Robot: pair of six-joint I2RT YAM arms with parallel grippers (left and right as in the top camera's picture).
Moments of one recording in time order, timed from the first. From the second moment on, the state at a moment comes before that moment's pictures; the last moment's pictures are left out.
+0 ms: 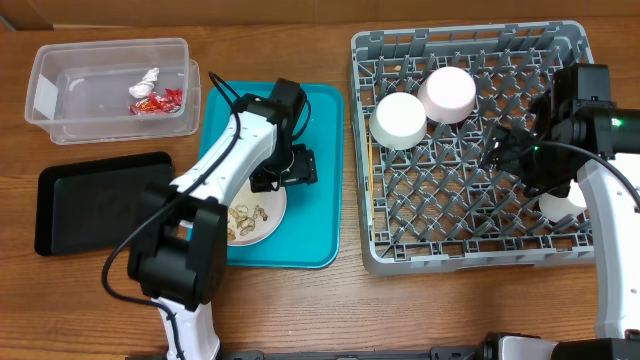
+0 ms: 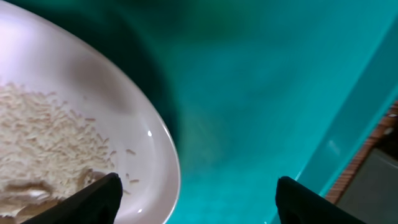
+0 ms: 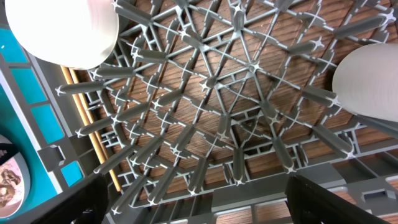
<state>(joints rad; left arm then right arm) -0.37 2.01 1.51 -1.07 0.09 -0.52 -0.09 1.48 1.48 -1.33 -0.12 0.26</state>
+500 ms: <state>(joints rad) -0.38 2.11 1.51 -1.08 0.07 -0.53 -0.09 1.48 1.48 -1.33 -0.12 0.26</state>
